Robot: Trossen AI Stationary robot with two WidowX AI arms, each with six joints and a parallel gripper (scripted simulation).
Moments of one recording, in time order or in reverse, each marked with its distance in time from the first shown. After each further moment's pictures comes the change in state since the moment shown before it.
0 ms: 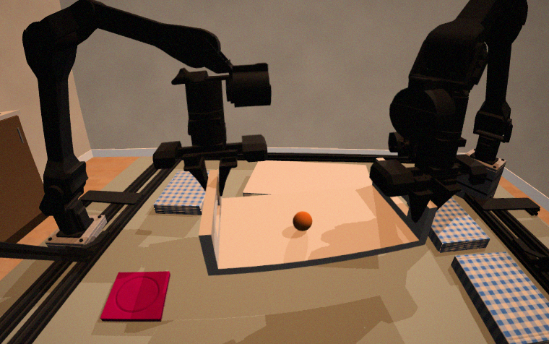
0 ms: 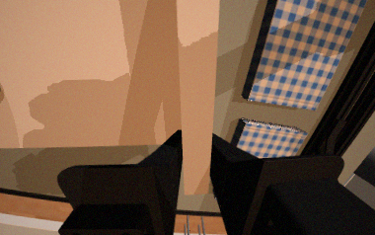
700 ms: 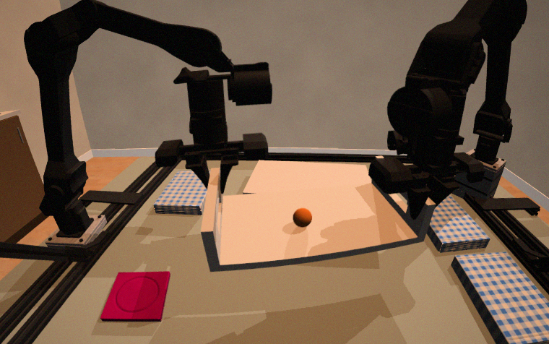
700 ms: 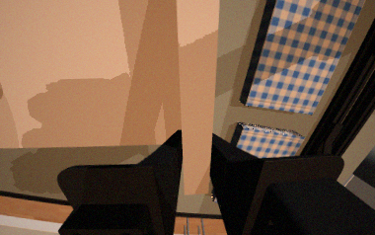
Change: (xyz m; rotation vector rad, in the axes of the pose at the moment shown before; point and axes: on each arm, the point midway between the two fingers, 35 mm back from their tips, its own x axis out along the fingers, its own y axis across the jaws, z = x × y) left arm -0.001 -0.002 0.007 0.000 -0.005 -0.002; right arm 0.000 -0.002 0.007 0.000 -0.005 -0.002
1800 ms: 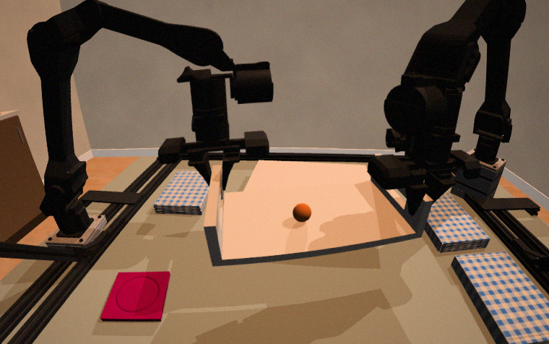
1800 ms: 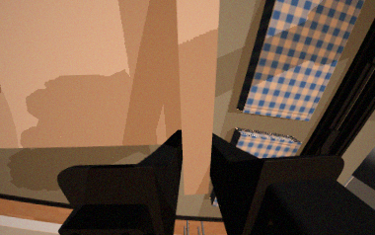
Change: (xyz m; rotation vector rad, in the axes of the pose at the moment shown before) left arm 0.000 -0.003 0.010 -0.001 -0.002 0.001; right arm 0.000 -0.003 0.011 -0.001 -0.002 0.001
